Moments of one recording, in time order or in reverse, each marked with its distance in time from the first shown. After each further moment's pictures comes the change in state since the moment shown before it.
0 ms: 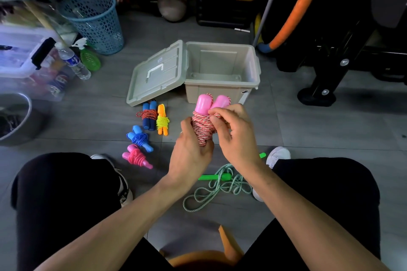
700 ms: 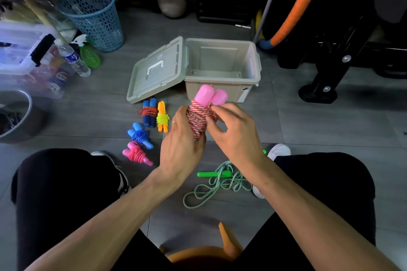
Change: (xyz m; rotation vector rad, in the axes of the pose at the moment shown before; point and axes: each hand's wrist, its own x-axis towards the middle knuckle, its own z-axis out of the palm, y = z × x) left_hand 0.006 -0.005 -0.014 0.218 0.053 0.118; right_hand 0.002 0.001 0.000 -0.201 0.045 -0.210
